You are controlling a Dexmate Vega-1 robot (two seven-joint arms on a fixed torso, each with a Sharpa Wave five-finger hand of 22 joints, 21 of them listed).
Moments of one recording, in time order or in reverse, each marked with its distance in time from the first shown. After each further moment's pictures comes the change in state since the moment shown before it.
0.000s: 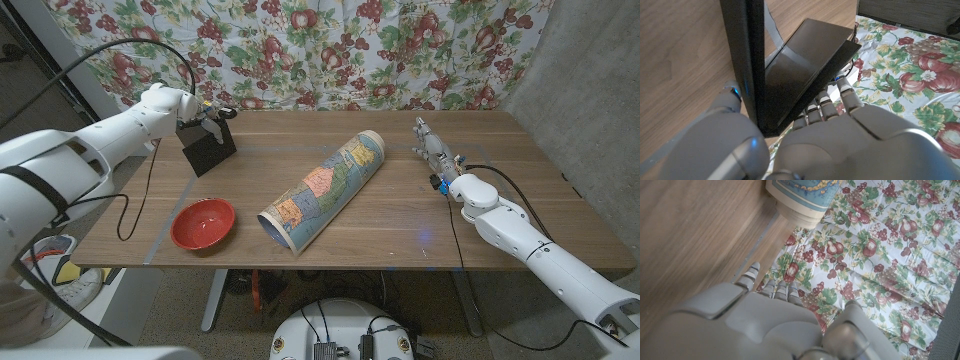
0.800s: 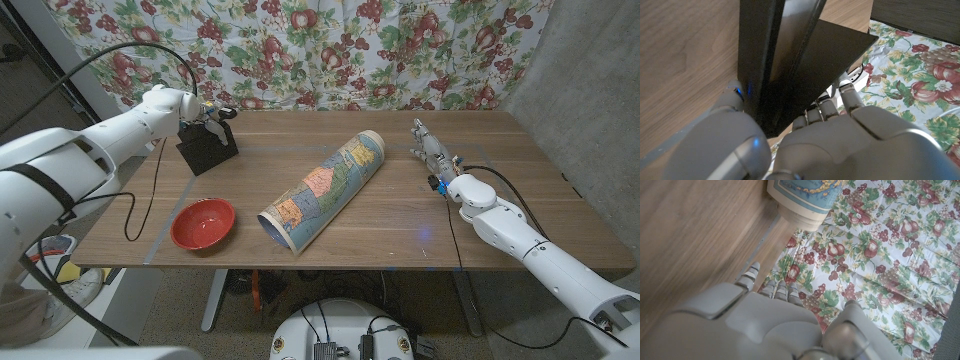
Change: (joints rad) left arm -0.004 -0.019 0.002 0.029 -0.063 -0.004 -0.011; left_hand 0.019 0.045 -0.025 0.011 0.004 0.084 0.027 0.000 0.000 0.111 0.007 0.038 0.022 0.147 -0.020 0.075 0.047 0.194 -0.032 0.073 0.004; right arm 0.020 0.015 -0.011 0.039 0.004 0.012 0.020; right_hand 0.004 0.004 0.000 0.000 0.000 0.000 0.000 0.000 0.000 0.000 0.000 0.000 0.000 0.000 0.000 0.000 0.000 0.000 0.000 0.000 0.000
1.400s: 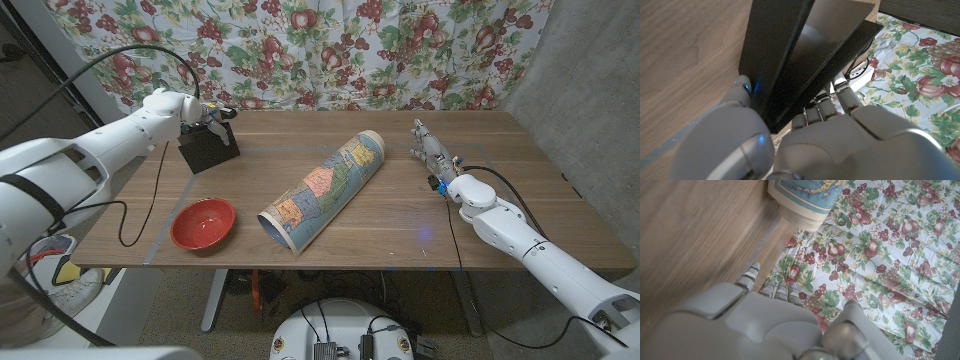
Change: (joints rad) left arm 0.052 0.045 -0.037 -0.121 -0.006 0.033 0.013; left_hand 0.075 0.051 0.002 -0.018 0.007 0.077 0.005 0.016 0.005 0.080 -0.034 0.035 0.028 0.077 -0.035 0.075 0.061 0.068 -0.076 0.044 0.014; right arm 0.002 0.003 -0.001 0.010 0.005 0.007 0.005; right_hand 0.000 0.000 0.000 0.000 0.000 0.000 0.000 0.000 0.000 0.000 0.000 0.000 0.000 0.000 0.000 0.000 0.000 0.000 0.000 0.000 0.000
